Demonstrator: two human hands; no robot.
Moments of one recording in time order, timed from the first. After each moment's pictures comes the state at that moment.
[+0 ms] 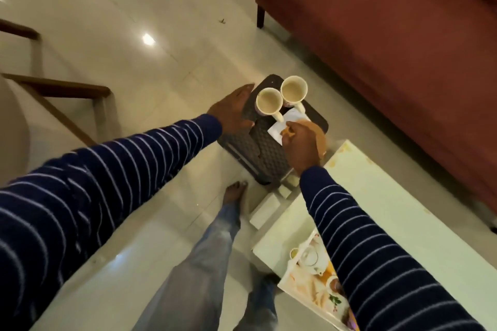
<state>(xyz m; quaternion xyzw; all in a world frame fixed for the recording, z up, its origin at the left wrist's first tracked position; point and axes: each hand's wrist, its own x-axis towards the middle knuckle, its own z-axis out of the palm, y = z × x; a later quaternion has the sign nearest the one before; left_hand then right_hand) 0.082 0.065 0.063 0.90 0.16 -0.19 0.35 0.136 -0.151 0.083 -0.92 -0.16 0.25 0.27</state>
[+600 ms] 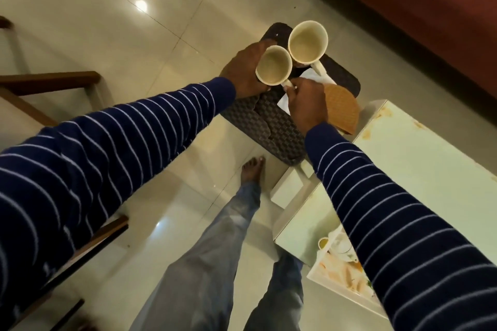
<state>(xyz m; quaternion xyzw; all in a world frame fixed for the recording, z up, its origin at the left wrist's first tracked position) 0.147 0.065 -0.046 0.91 0.13 -0.15 0.37 0.178 -0.112 -0.032 -0.92 -0.12 0.27 0.27</state>
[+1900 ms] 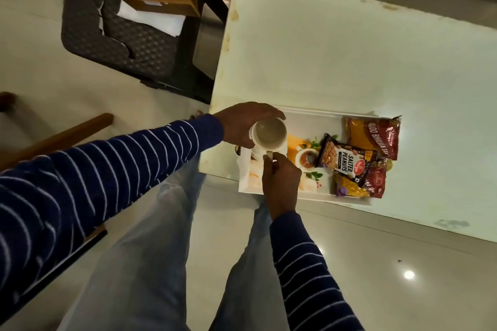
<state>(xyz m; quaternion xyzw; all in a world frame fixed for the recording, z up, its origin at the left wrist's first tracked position) -0.015 -0.331 -0.086 0.81 -0.24 -0.38 0.37 -0.132 -0.486 -0.048 -0.88 0.22 0.25 0.34</state>
